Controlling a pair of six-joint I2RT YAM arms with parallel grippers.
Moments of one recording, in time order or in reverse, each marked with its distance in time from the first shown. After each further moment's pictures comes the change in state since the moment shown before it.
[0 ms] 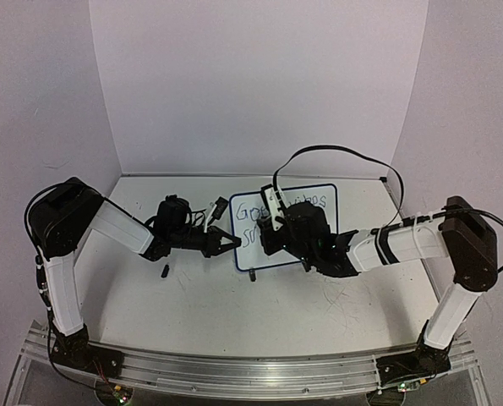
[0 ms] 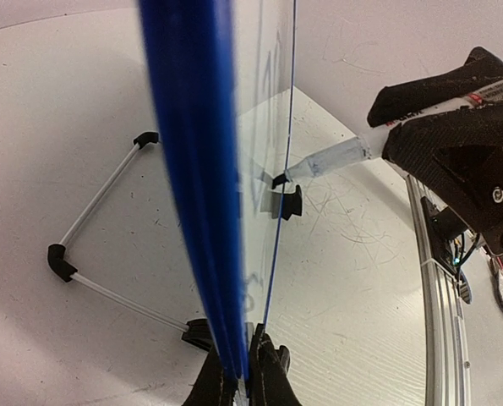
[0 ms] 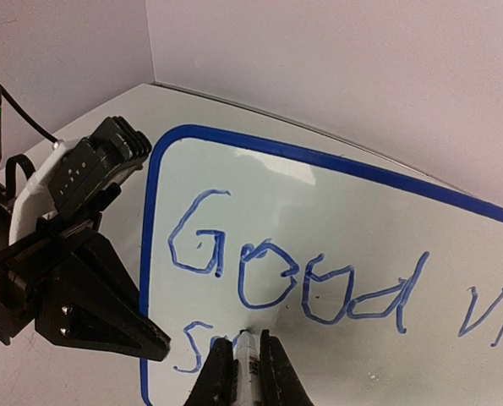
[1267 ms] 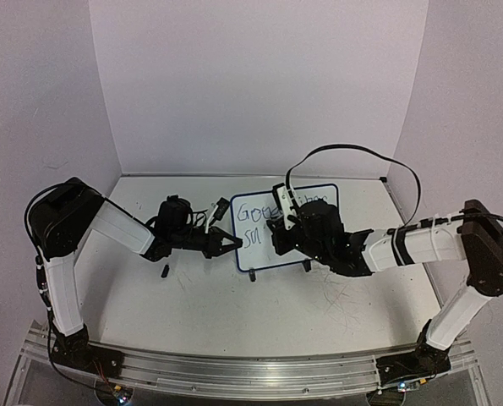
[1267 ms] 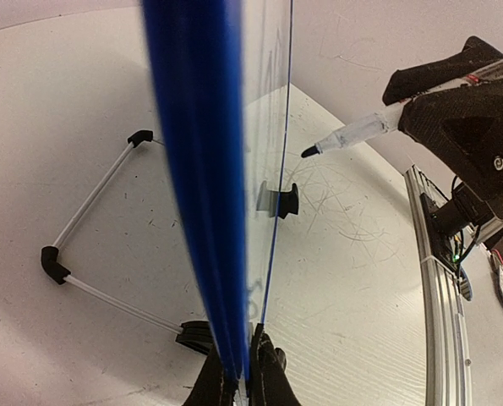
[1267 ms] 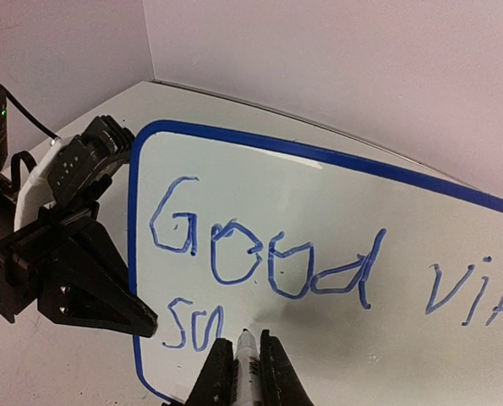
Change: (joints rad) left arm -0.010 0.000 0.003 -0.006 -0.001 0.011; right arm -0.020 -0.105 -0.074 -0.043 -0.043 0.022
